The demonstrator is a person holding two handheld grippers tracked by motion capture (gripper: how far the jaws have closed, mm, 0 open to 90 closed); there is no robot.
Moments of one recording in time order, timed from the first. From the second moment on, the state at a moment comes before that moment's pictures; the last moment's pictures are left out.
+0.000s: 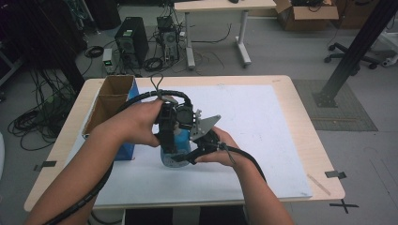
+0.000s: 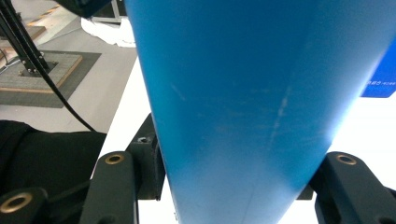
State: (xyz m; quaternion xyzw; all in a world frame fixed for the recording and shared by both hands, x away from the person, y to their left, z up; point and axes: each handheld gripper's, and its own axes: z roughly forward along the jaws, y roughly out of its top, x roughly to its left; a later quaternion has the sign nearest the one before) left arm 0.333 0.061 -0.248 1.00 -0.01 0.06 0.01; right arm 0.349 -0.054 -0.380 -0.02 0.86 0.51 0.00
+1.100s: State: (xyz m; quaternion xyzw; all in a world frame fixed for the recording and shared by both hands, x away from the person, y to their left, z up) left arm 0.334 0.055 -0.252 1.00 0.01 0.04 -0.01; right arm 0.347 -0.057 -0.380 -0.01 0.86 0.52 0.00
